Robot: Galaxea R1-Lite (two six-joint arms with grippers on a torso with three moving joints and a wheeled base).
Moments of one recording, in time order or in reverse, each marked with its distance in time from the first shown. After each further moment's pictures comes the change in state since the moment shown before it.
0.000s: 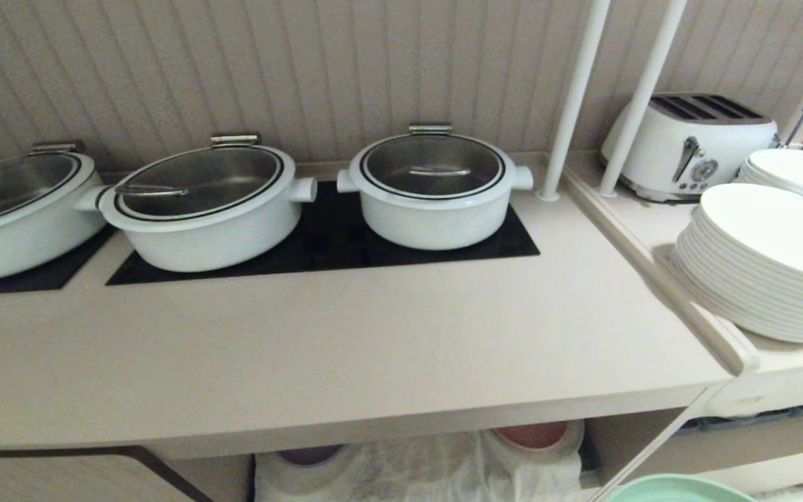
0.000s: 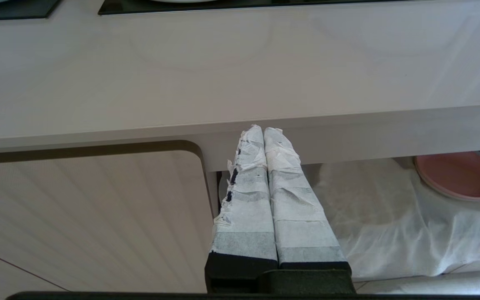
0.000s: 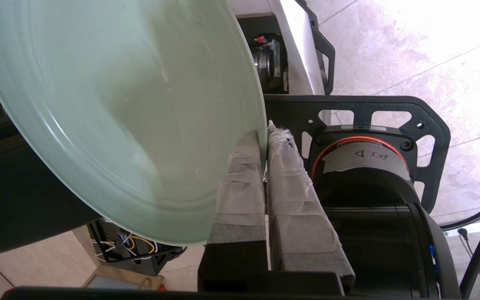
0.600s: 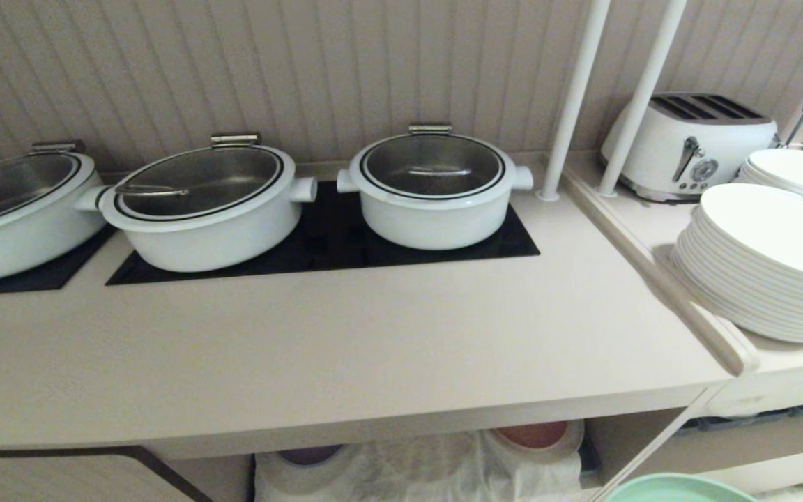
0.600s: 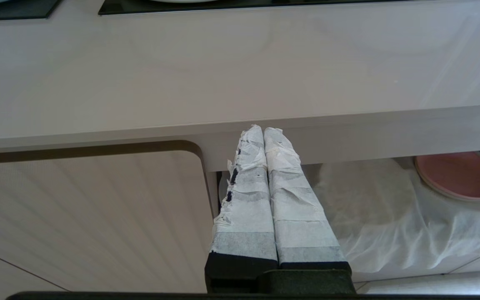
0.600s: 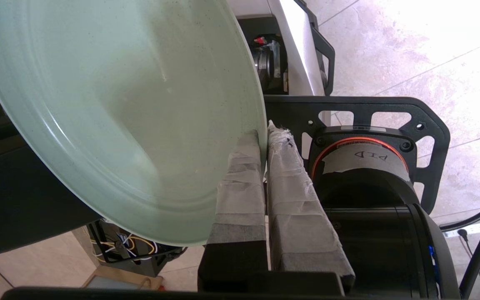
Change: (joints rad) left arm 0.000 0.000 0.000 0.000 0.000 0.000; right arm 0.000 -0.001 0.000 -0.002 0.000 0.000
